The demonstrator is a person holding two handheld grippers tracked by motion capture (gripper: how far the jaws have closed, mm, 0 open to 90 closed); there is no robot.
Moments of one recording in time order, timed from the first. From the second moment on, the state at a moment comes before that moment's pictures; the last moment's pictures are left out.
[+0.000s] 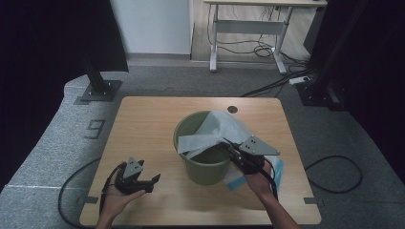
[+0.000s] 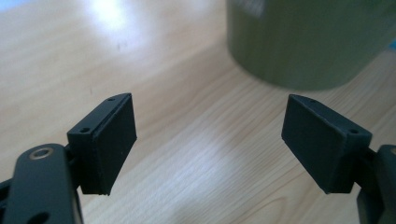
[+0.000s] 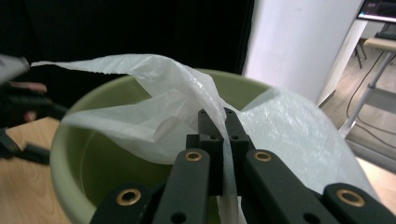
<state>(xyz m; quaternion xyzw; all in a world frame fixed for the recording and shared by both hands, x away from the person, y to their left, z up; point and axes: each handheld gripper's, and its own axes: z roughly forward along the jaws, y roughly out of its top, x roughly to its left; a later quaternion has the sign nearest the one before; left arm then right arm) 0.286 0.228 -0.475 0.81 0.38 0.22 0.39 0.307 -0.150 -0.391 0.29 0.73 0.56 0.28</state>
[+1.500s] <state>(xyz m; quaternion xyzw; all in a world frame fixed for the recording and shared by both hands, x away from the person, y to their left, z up) 0.263 0.204 -0.425 0.80 0.34 0.22 0.44 0.264 -0.227 -0.485 0.46 0.66 0.50 0.32</state>
